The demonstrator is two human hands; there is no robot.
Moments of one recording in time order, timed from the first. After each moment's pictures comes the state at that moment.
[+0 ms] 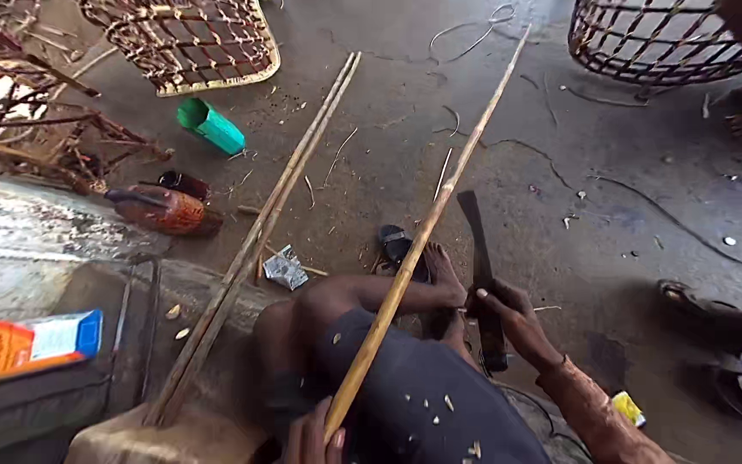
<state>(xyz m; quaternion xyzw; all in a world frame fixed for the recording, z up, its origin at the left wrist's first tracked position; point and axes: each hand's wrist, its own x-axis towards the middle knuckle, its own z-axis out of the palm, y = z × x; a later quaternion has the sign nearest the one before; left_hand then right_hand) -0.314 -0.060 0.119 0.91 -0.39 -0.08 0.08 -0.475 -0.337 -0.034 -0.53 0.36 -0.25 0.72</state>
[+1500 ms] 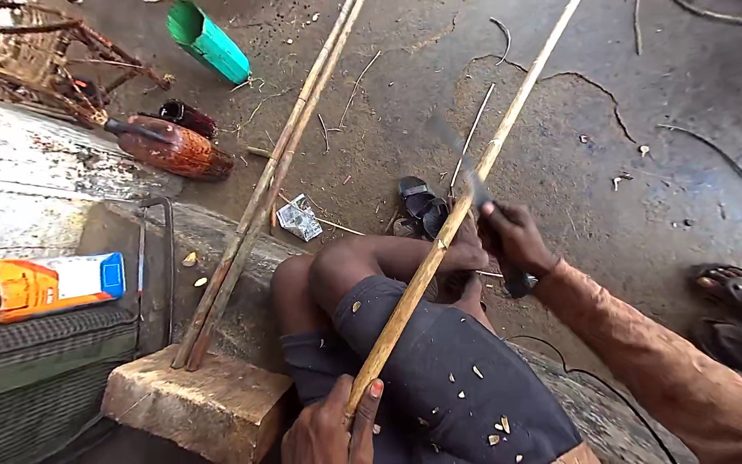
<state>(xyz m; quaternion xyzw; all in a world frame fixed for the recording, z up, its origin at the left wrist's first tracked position) -0.291 -0.064 0.124 0.91 -0.33 -0.23 0.05 -0.397 -0.376 -0.045 -0.67 0.26 -0.17 0.68</state>
